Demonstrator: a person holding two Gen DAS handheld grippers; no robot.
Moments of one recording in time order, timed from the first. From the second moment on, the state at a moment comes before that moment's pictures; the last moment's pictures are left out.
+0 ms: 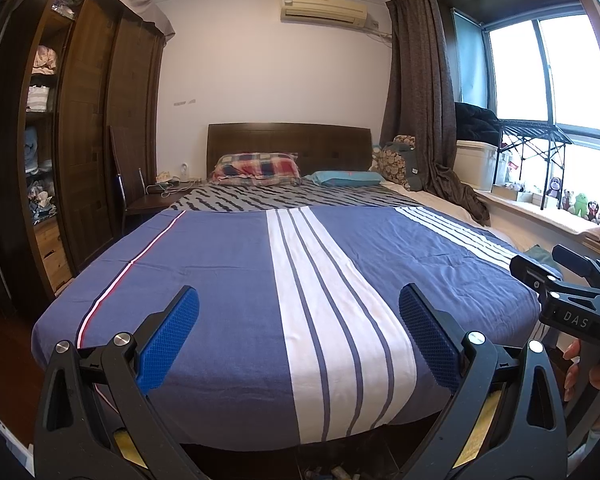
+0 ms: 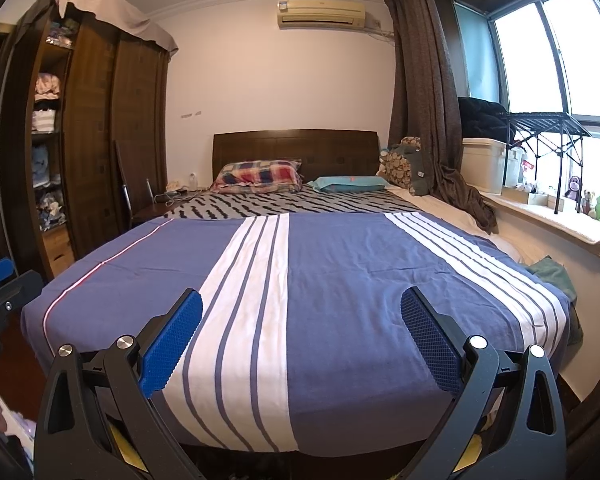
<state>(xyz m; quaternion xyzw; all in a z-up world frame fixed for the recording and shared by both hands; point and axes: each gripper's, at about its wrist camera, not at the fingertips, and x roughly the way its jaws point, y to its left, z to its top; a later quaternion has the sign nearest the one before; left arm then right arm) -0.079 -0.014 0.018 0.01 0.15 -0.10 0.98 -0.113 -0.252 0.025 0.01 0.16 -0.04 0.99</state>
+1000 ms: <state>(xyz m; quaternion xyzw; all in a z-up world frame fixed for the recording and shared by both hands) -0.077 -0.010 0.017 -0.01 0.16 -0.09 0.98 -0.113 -0.249 0.023 0.01 0.16 -0.05 0.99</state>
